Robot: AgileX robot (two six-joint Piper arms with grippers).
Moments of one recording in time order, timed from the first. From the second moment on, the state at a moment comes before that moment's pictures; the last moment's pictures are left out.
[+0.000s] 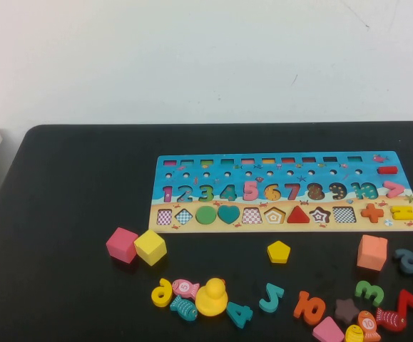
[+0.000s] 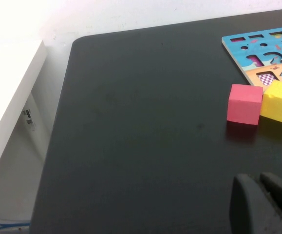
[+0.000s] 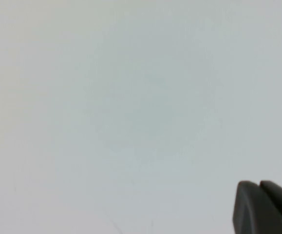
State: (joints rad) right arm -0.07 -0.01 0.03 -0.24 -0.49 0.14; left arm -0.09 -0.01 0.02 -0.02 0.36 0.03
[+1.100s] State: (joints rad) right arm -0.07 0.75 -0.64 0.23 0.89 -0.14; left arm -0.09 -0.01 0.02 -0.02 0.36 0.03
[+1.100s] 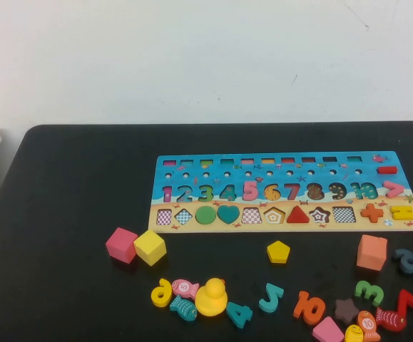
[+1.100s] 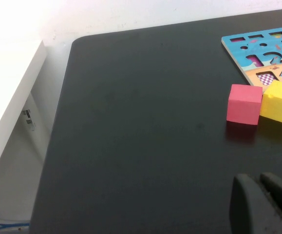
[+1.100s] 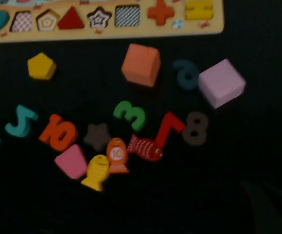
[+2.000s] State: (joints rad) right arm 0.56 1.75 -1.18 0.18 0.75 0.09; left arm -0.09 -0.01 0.02 -0.02 0.36 0.02
